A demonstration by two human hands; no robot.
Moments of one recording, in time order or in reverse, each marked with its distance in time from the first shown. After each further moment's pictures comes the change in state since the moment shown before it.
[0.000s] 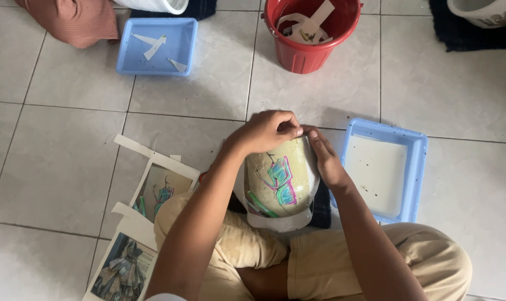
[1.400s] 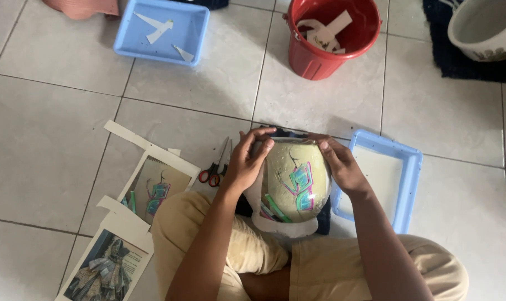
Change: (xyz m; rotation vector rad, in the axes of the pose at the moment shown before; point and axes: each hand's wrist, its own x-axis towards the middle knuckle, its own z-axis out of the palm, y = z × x) left_hand -0.052 -0.116 0.076 -0.608 0.609 0.084; right_hand 0.004 -0.011 -0.003 0.009 -0.131 -0.140
